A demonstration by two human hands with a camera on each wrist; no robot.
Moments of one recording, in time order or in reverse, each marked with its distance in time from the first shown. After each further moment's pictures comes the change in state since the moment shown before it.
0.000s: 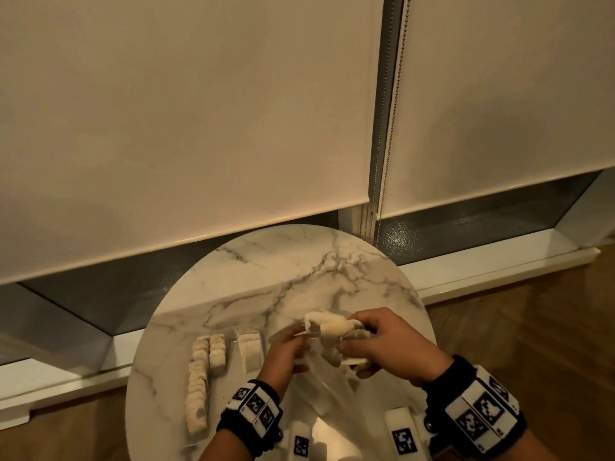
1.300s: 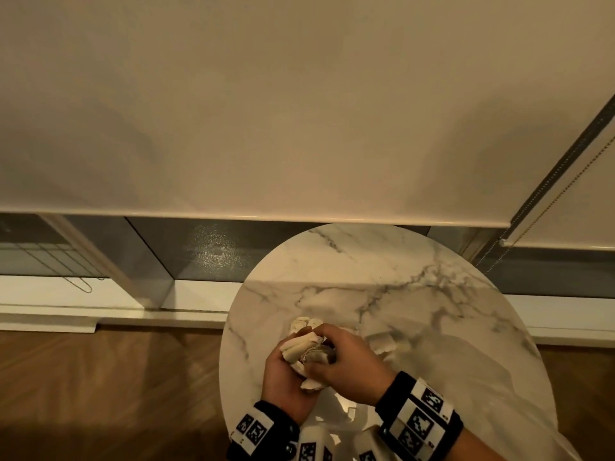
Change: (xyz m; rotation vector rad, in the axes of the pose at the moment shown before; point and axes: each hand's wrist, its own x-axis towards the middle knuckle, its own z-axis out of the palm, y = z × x) left_hand -0.045 0.005 -0.192 -1.143 -0.067 -0.123; right_hand 0.117 -0.041 0.249 -0.509 -0.183 -0.185
